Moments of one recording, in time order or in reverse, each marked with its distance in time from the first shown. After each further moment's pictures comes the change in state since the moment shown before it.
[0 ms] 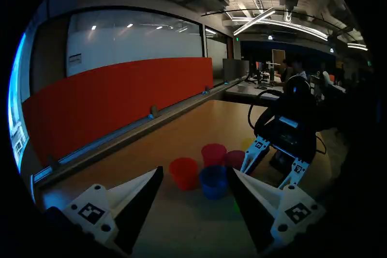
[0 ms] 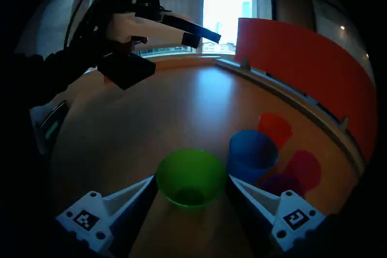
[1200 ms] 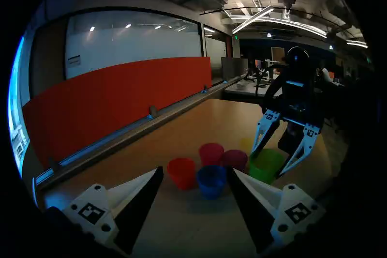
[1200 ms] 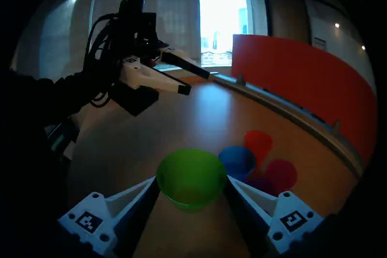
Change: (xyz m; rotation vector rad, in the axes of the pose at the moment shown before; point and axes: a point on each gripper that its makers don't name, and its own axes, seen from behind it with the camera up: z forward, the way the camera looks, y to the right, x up) left arm 0.004 0.008 -0.003 0.001 -0.010 0.016; right arm 0.046 -0.004 -0.076 0.018 0.096 0.039
